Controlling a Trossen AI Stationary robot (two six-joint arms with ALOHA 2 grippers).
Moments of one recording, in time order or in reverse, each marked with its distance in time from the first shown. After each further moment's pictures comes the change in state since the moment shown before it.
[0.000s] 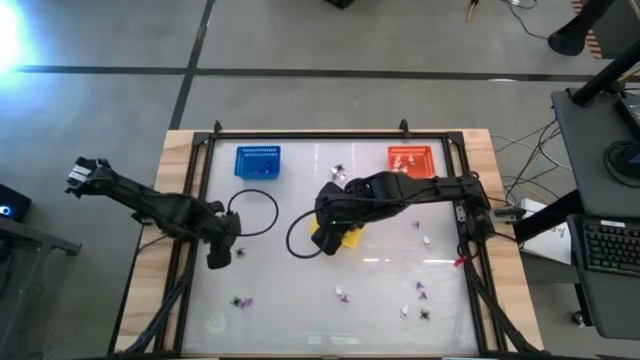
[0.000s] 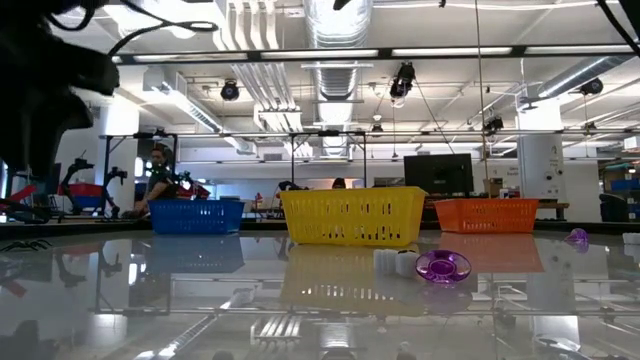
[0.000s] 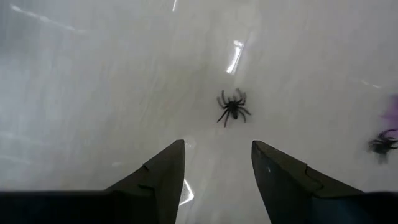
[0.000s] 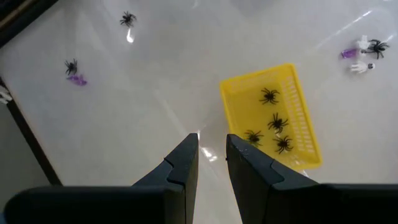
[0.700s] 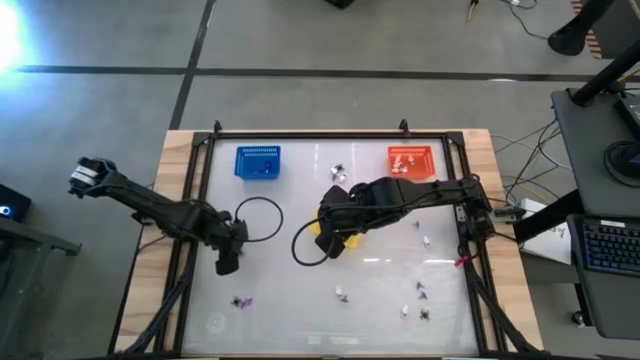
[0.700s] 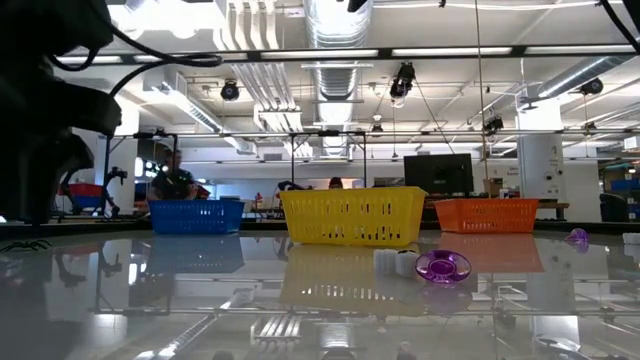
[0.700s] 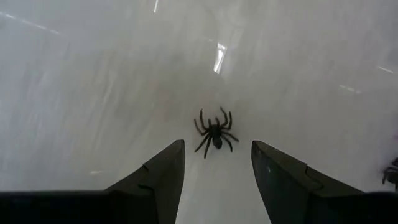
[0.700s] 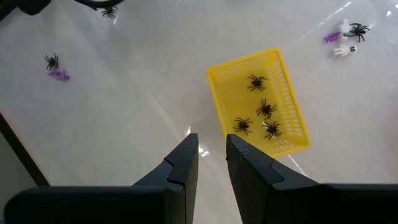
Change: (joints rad) left arm 0.000 0.076 -0.162 0.299 0.058 -0.009; right arm 0.030 0.000 0.000 -0.064 0.039 0.064
